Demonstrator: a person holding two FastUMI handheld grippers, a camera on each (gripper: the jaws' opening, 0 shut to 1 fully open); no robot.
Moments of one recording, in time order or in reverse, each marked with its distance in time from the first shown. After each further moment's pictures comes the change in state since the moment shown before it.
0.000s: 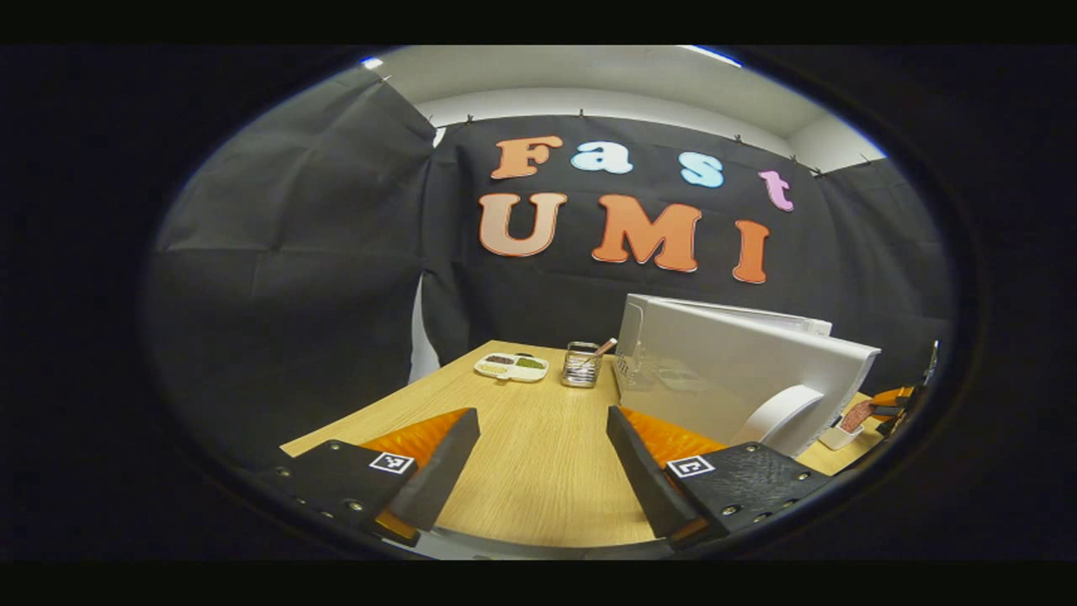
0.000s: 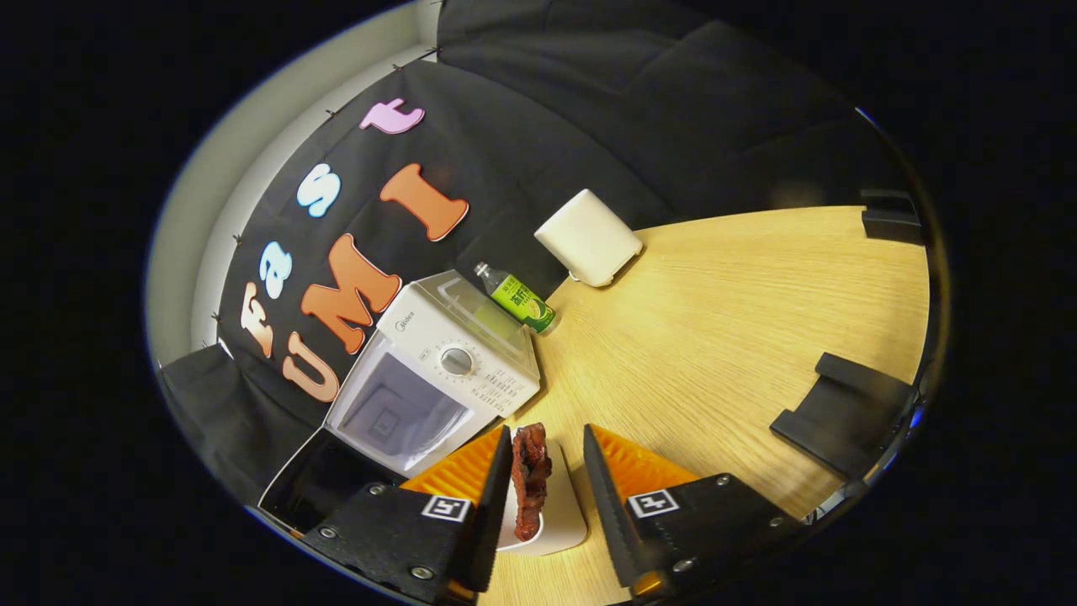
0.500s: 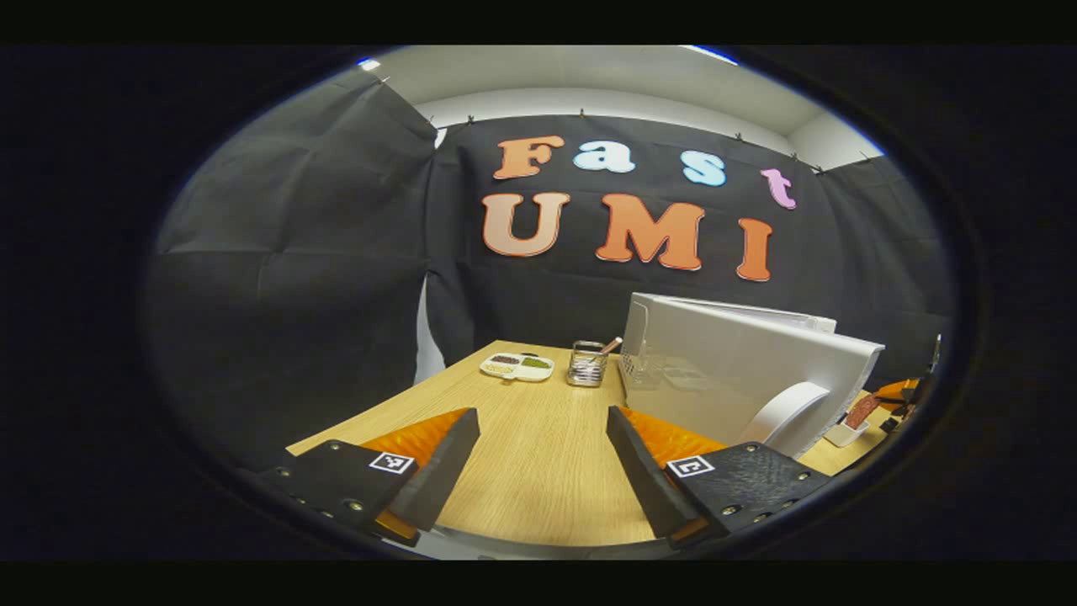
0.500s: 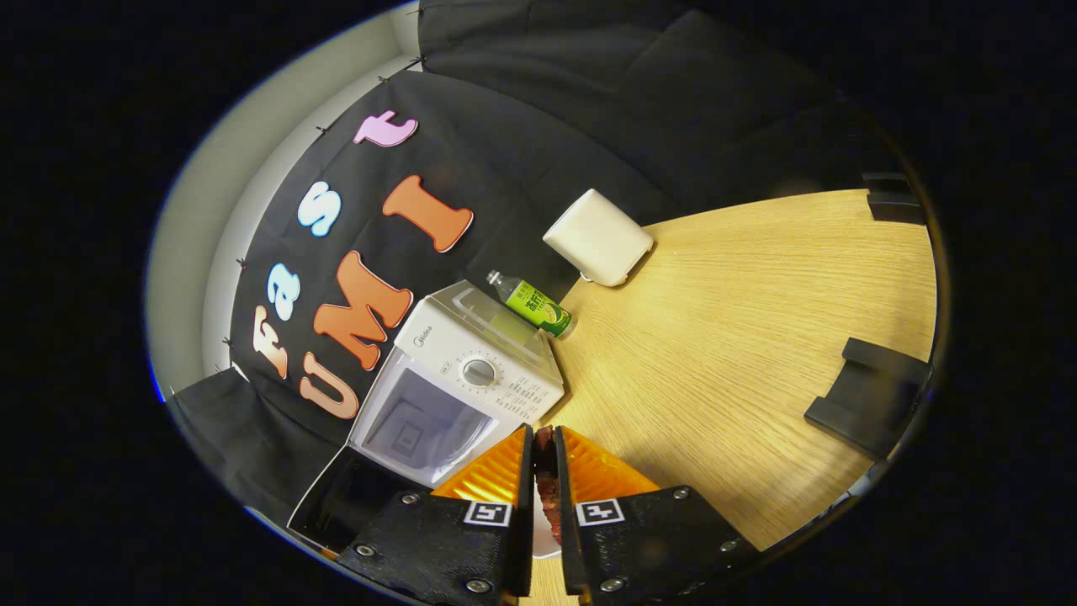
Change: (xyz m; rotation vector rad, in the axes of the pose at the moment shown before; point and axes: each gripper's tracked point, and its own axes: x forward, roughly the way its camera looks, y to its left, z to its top) left arm -0.002 0.007 0.001 0.008 -0.005 0.018; right arm 0.001 0.025 0.011 0.047 -0.020 0.030
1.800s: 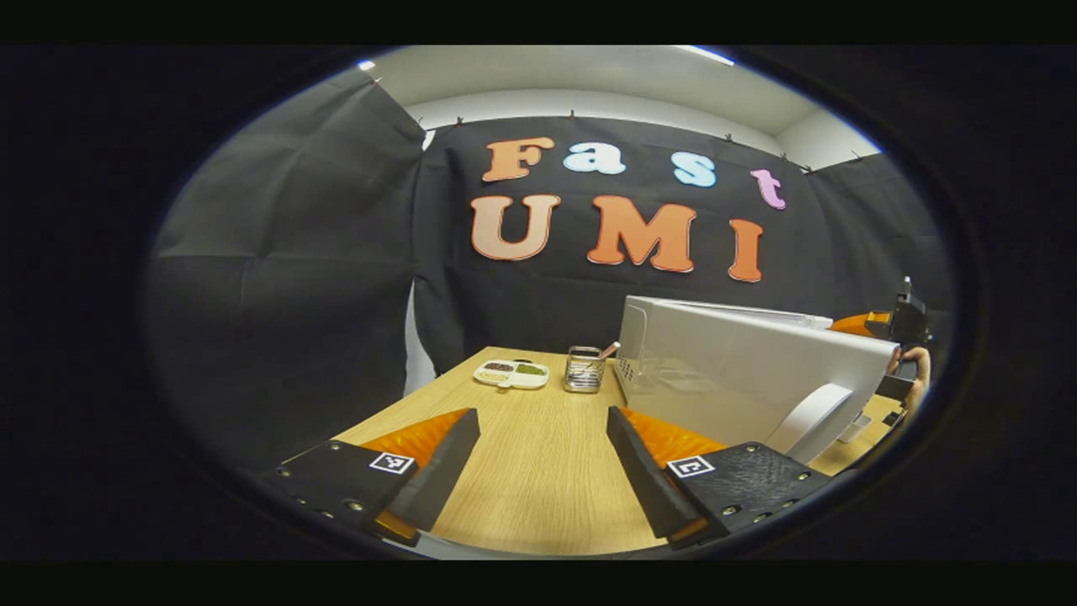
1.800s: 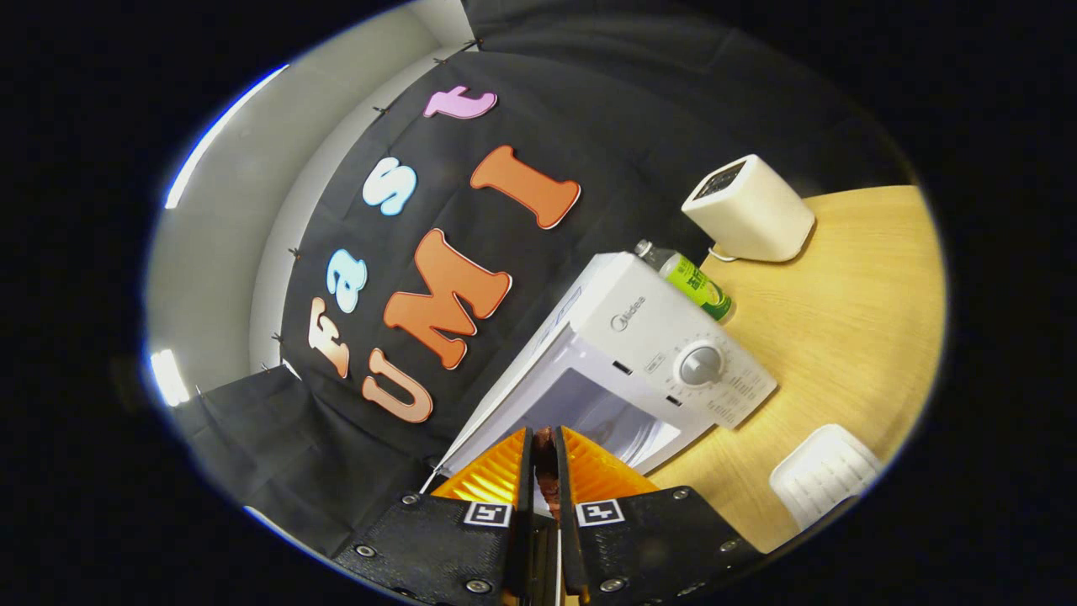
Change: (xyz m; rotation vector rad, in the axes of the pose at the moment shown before) left arm 0.025 0.008 0.002 0.016 -0.012 -0.056; right arm 0.099 0.208 -0.045 0.013 0.025 0.240
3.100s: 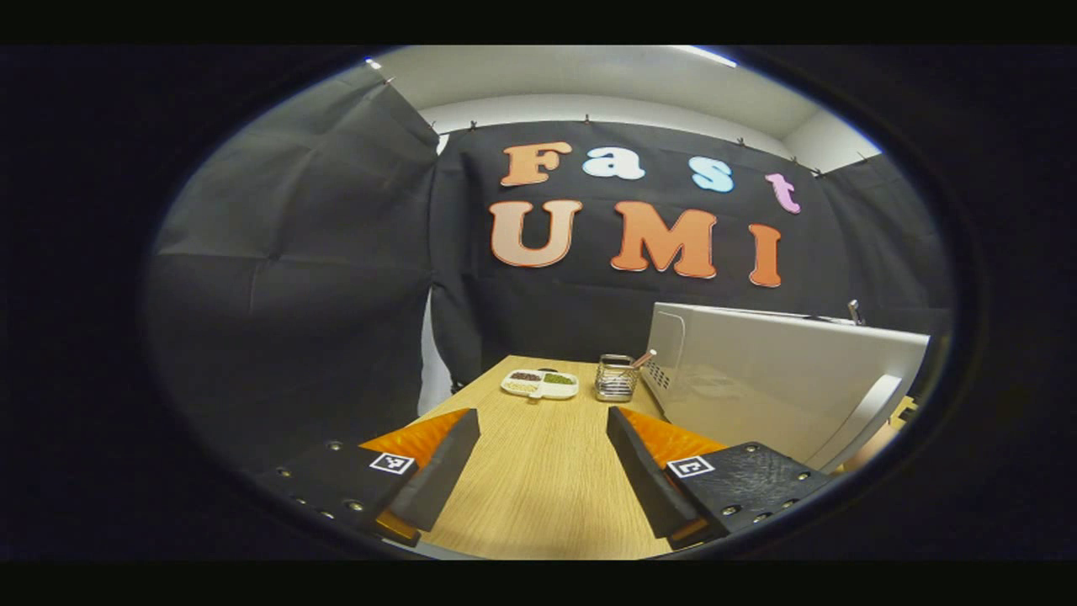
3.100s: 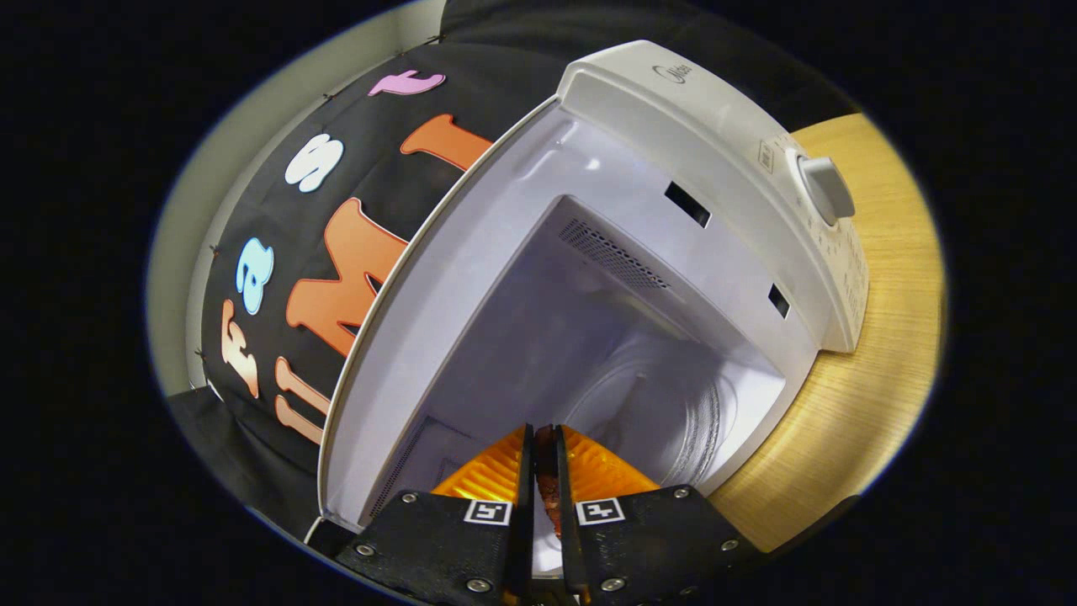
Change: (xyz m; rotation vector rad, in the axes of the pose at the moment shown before) left arm 0.019 0.049 0.002 0.001 -0.034 0.044; right arm 0.167 -0.032 -0.084 0.038 -0.126 -0.250
